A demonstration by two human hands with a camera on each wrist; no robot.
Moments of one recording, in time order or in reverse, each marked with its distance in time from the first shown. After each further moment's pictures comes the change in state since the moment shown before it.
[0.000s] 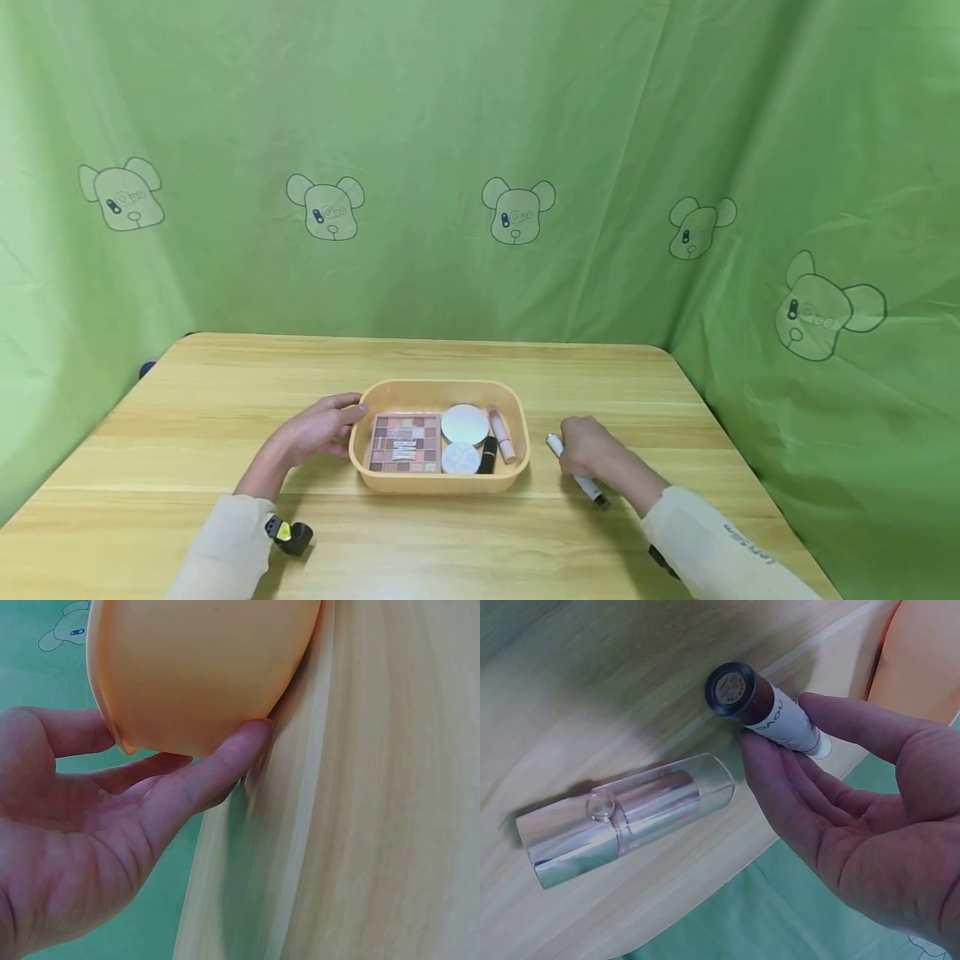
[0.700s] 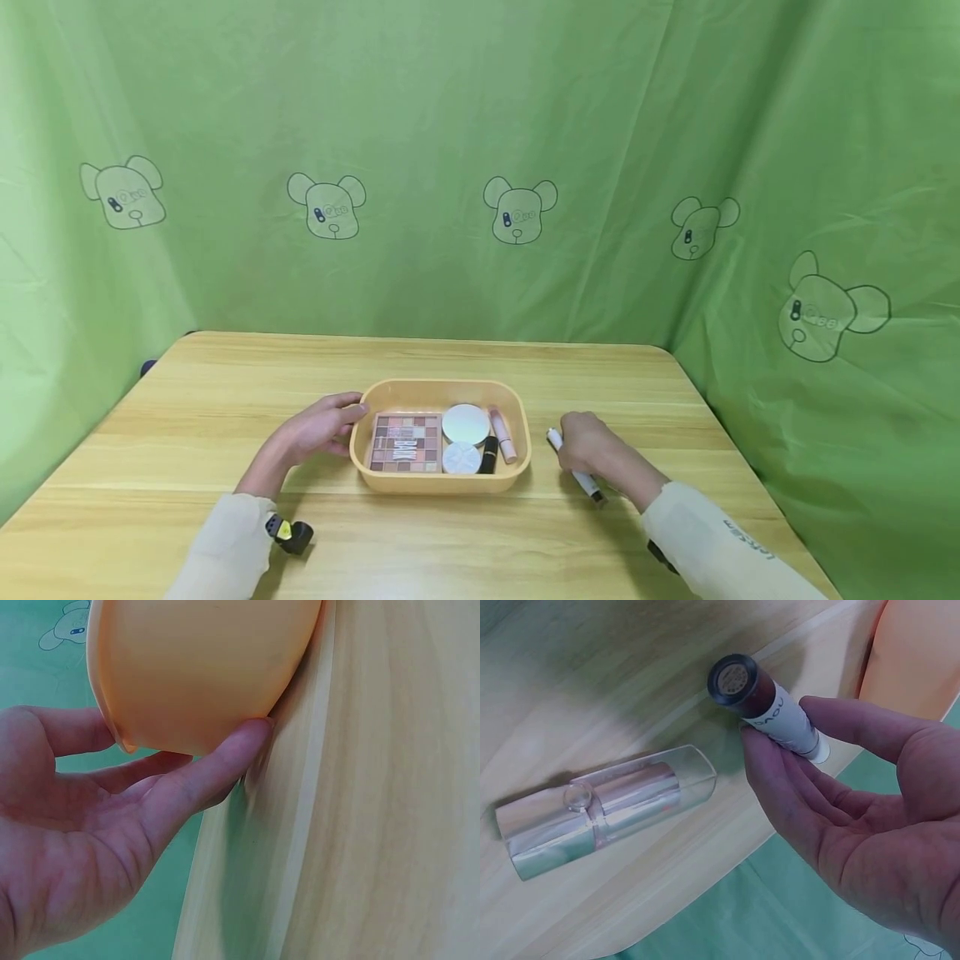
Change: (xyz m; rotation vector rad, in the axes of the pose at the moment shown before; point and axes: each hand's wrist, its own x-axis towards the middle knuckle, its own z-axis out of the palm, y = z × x) left_hand 0.000 0.001 0.000 0.003 -0.003 -0.003; right_hand 0.003 -0.004 -0.005 0.008 -0.011 0.025
